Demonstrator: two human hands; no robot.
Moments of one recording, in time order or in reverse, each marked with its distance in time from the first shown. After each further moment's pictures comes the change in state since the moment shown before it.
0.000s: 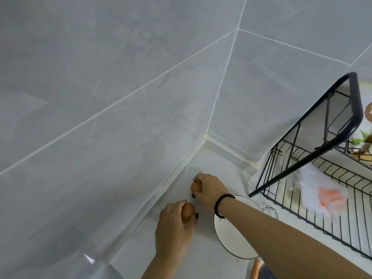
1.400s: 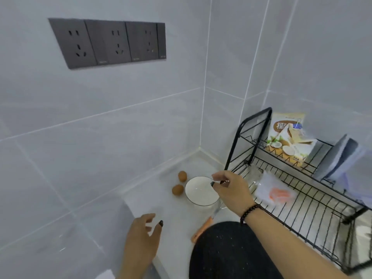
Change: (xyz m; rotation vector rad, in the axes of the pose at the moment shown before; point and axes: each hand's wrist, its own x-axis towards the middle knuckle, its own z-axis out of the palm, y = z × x) left_hand -0.254 0.072 -0.009 -0.214 0.435 -0.234; right_hand -0.263 0.098 -0.083 0.501 0.361 -0.341
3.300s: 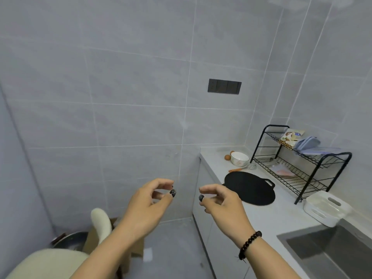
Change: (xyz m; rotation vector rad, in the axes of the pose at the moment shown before) left_hand -0.691 -0.019 -0.262 -0.285 0.267 0.204; right_hand -0.694 -0.083 -0.106 0.242 -0.405 -0.312
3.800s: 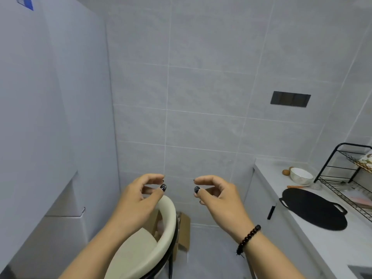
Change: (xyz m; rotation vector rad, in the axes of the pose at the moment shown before) left_hand -0.130 0.004 -0.180 0.096 0.351 -0.064; right_hand -0.087 -0.107 0.137 0.078 -0.283 -0.249
